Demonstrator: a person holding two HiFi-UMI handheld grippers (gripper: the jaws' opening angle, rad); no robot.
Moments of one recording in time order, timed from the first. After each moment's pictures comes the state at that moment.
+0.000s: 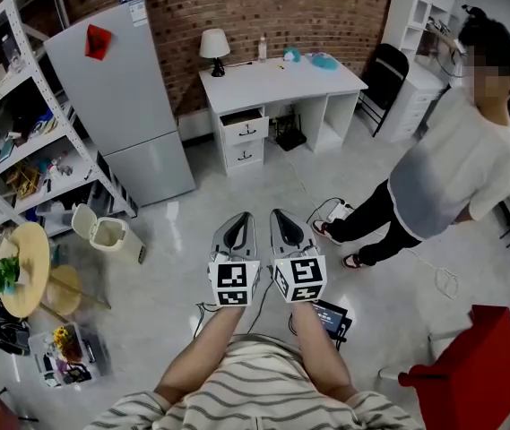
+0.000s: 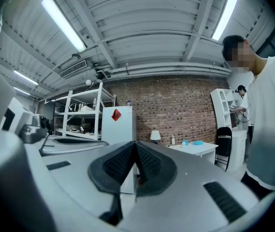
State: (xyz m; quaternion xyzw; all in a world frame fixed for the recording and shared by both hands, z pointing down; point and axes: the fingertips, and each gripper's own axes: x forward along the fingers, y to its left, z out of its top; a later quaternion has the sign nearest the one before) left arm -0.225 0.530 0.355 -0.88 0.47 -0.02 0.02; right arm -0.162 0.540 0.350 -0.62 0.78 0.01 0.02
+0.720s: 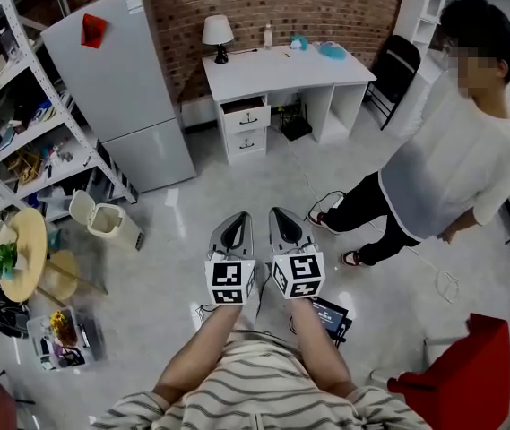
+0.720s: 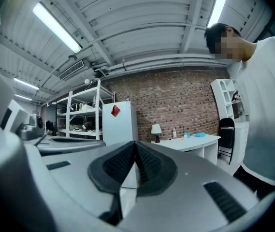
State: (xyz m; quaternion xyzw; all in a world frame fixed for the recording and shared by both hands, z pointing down) left arm -0.177 0.524 0.390 -0.88 0.48 -0.03 -0.01; right arm -0.110 0.526 0.387 -0.60 0.80 -0.03 0.02
